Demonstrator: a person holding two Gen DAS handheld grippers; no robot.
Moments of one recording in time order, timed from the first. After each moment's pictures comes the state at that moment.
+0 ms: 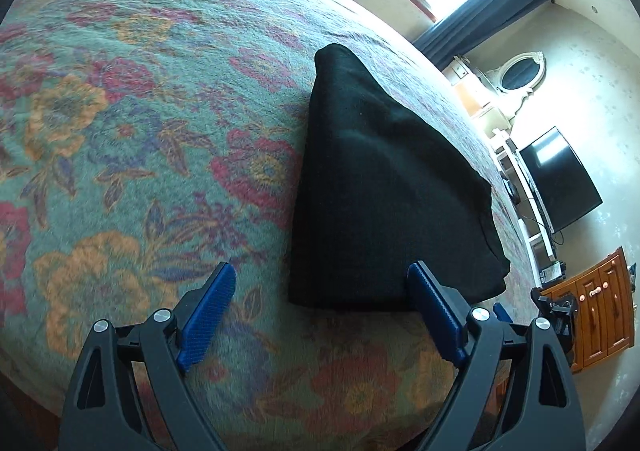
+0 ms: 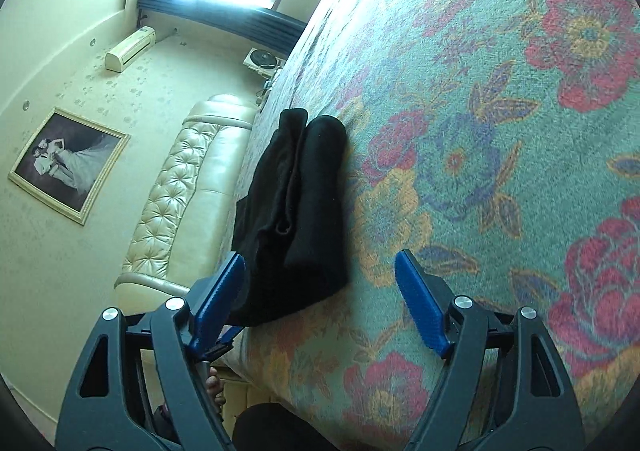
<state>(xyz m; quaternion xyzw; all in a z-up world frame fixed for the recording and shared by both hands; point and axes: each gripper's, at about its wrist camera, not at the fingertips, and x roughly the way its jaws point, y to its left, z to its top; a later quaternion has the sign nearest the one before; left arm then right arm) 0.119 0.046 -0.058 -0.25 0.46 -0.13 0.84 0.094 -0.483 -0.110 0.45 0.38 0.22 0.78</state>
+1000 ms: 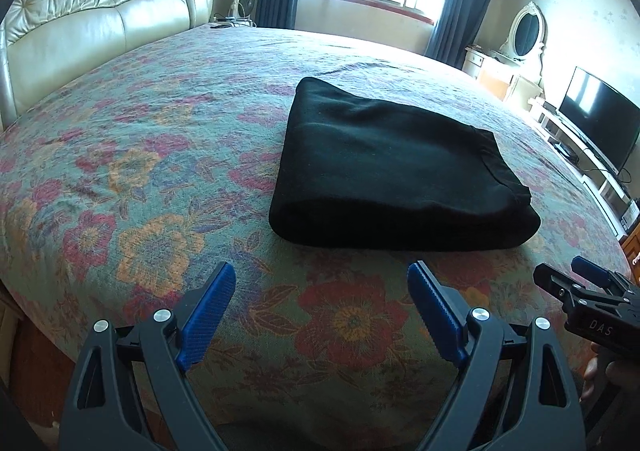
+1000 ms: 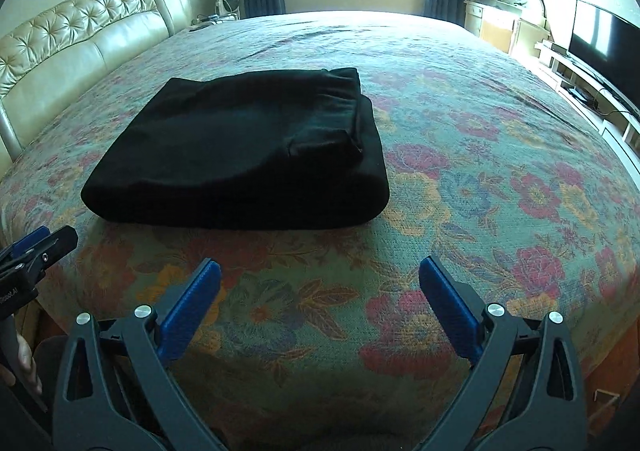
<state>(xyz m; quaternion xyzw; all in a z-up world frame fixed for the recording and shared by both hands) 0.040 -0.021 -0.032 -0.07 0.38 -0.04 0.92 0.031 -0.314 -0.049 0.01 0.40 0.03 0.91</state>
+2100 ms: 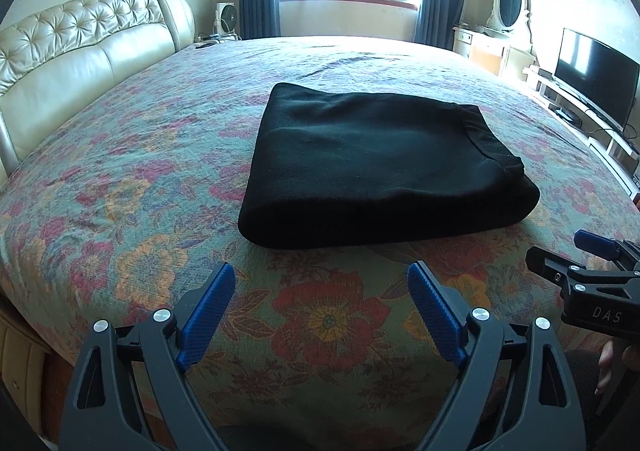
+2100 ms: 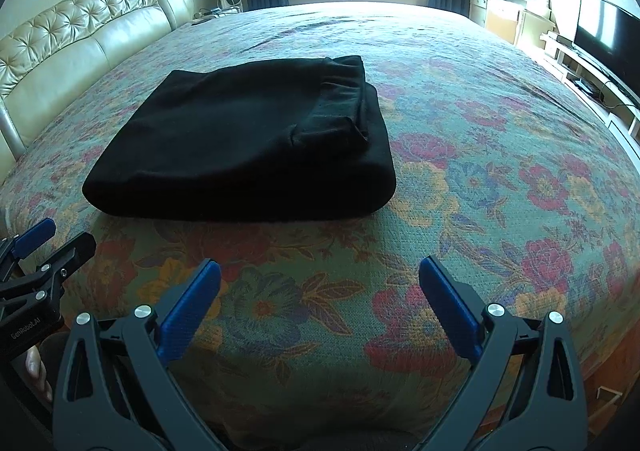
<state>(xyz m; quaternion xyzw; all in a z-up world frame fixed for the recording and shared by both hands) 0.037 -0.056 -0.031 0.01 0.38 -0.04 0.93 0.035 -0.314 -0.054 0.02 0.42 0.04 0.91</state>
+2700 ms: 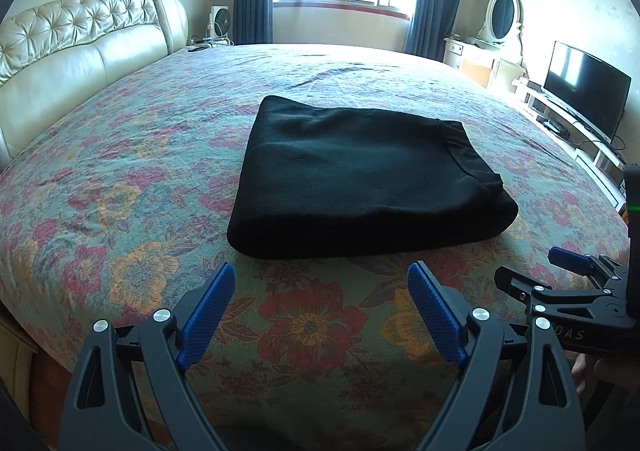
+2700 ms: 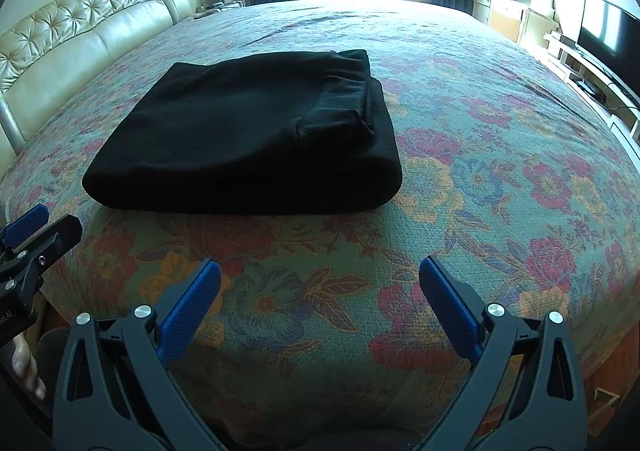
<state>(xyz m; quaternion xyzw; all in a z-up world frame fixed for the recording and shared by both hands) 0.035 -0.055 -0.019 -0.02 0.37 -0.06 0.93 0.035 -0.309 -0.057 0.01 0.43 0.04 0.90</state>
